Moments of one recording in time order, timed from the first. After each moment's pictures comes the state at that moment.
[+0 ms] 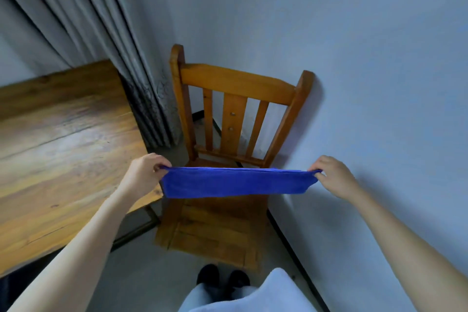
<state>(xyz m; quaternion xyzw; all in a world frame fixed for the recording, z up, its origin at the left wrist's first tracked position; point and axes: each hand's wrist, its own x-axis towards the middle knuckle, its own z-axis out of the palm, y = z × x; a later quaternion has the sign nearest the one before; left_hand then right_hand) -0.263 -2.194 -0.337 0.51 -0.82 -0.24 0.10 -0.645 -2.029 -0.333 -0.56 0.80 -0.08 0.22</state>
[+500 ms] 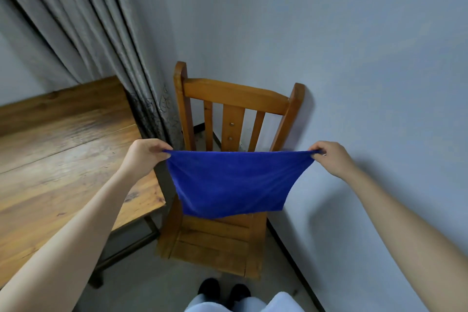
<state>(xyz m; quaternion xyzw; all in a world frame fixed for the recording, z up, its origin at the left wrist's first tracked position) -0.275 -2.208 -0.284 0.54 -0.74 -0.35 0.20 -0.649 -2.053 -0.292 -0.45 0.83 -0.22 0.23</state>
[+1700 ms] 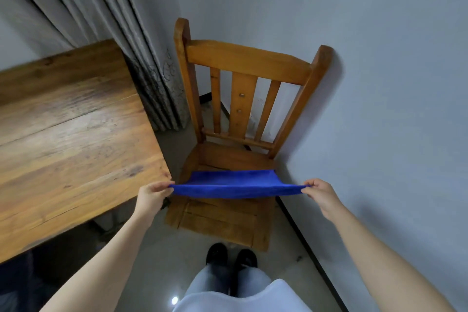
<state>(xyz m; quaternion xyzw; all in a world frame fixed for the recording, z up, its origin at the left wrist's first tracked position) -0.239 -2.145 -0.418 0.69 -0.47 -0.52 0.20 -0.597 -2.002 -0.432 -0.17 0.81 -0.35 0.44</state>
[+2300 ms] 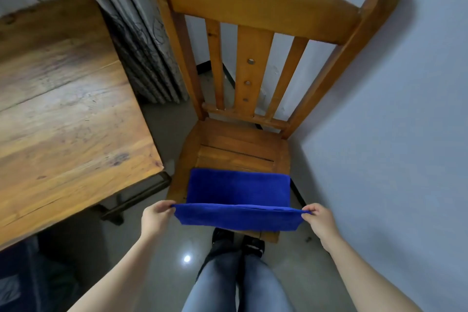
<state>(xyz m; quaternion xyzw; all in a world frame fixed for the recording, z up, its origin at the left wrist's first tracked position) -0.231 -2.108 -0.525 0.76 -0.45 -0.47 0.09 -0.566 -1.964 -0.558 -0.13 0.86 -0.22 0.44</state>
